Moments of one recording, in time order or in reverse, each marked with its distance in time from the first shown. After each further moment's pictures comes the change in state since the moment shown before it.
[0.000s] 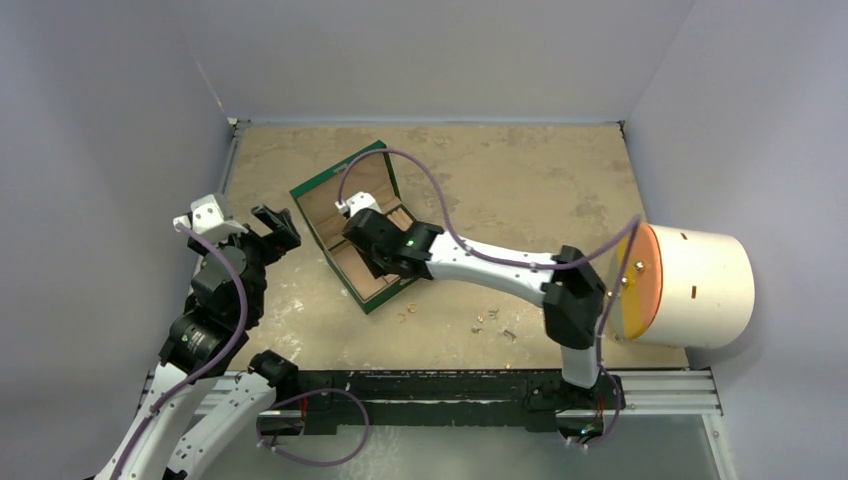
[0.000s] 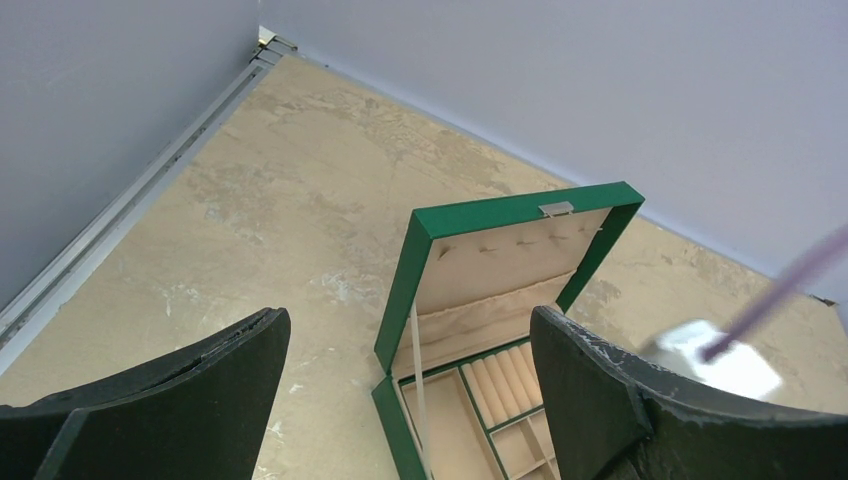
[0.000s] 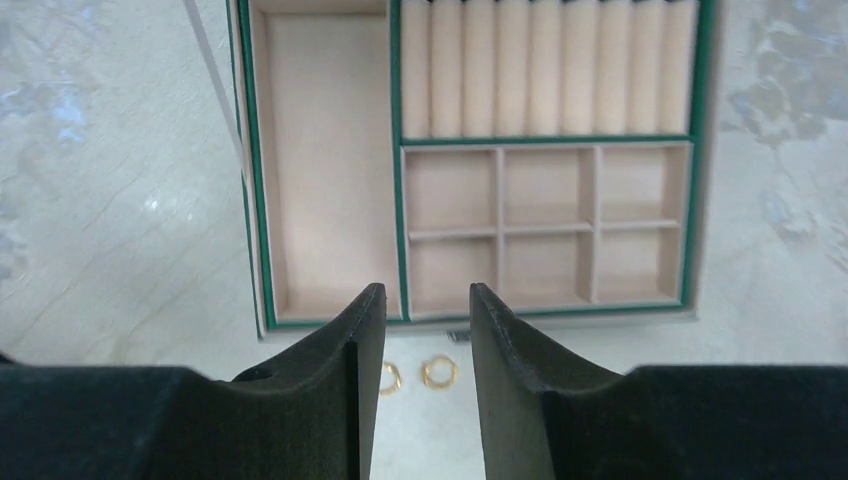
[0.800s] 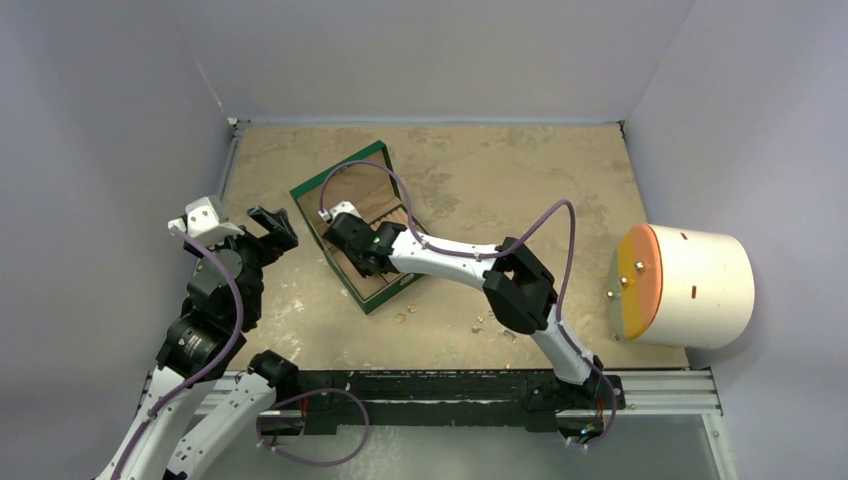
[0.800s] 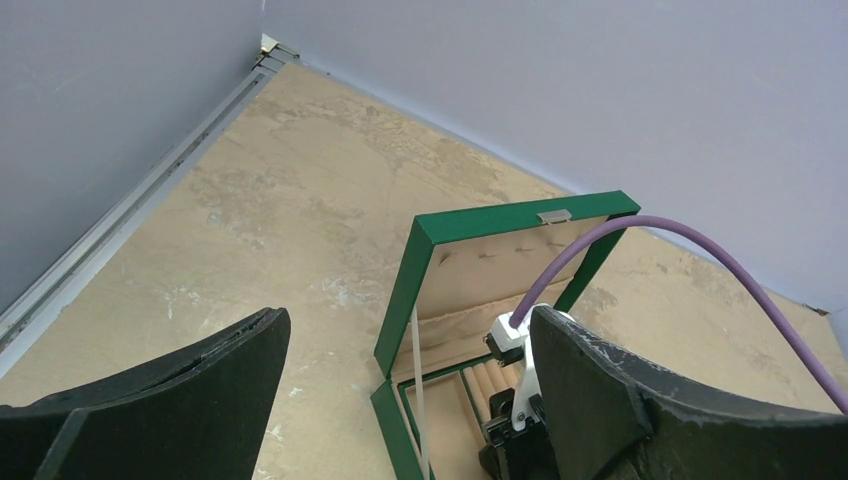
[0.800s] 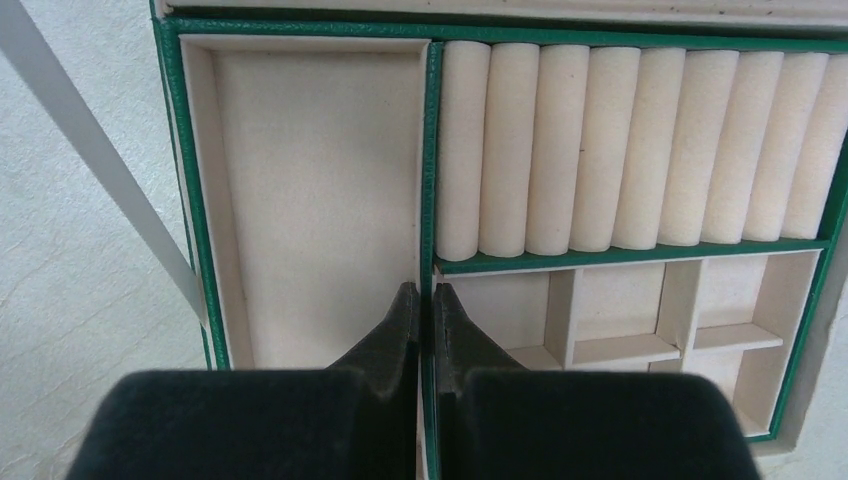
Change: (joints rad) left arm 0.000 -0.014 0.002 0.000 -0.006 0.000; right arm -0.018 0.229 0.164 -0.016 -0.020 -0.033
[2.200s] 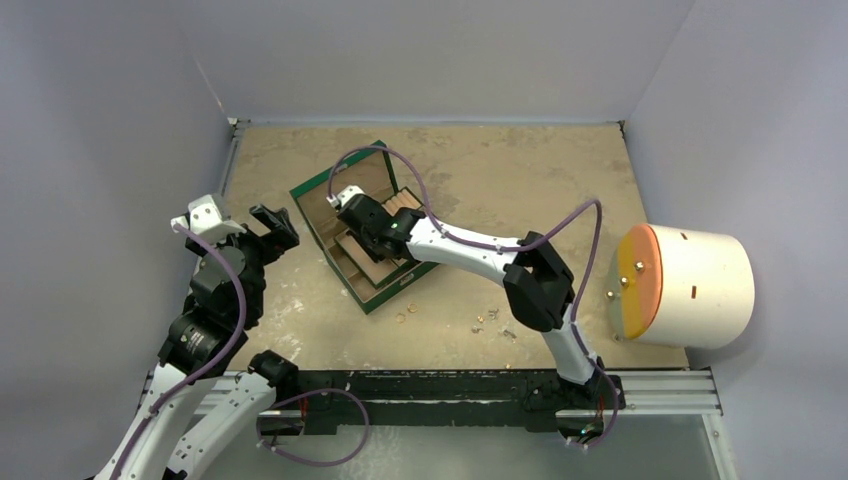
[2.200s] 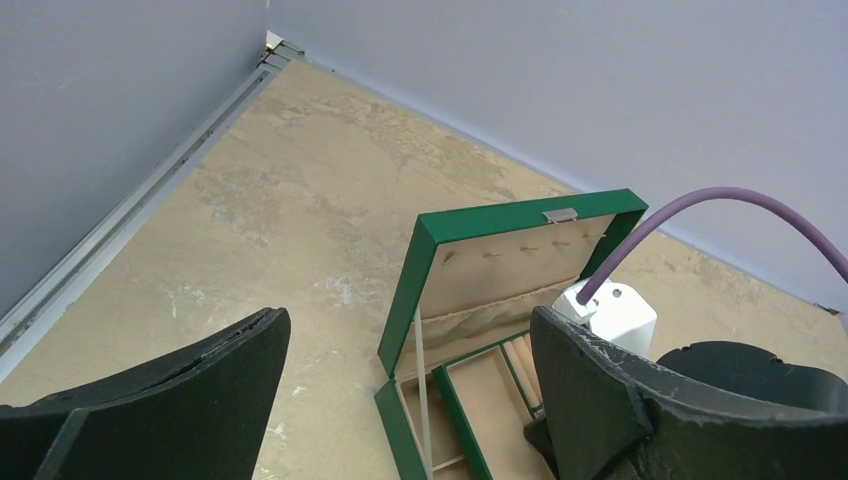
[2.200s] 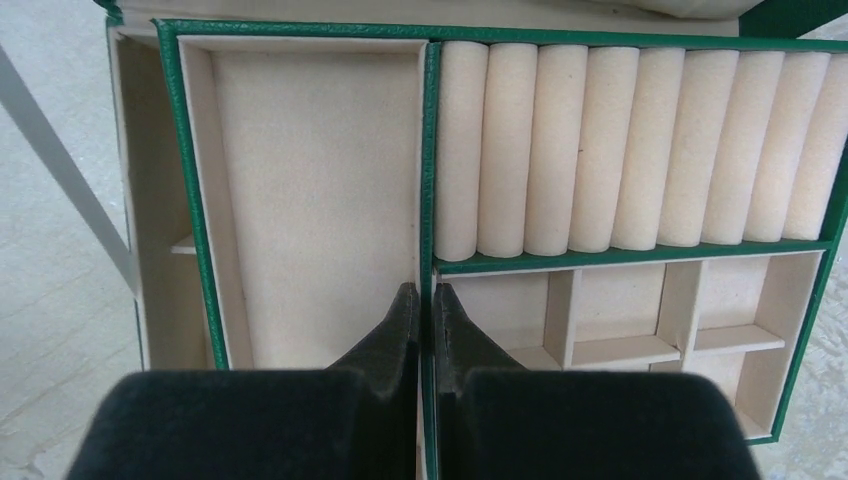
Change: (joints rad) left arm 0.000 0.016 0.002 0.000 -0.007 0.000; right arm -0.067 -0.100 -0.067 0.039 -0.031 -0.140
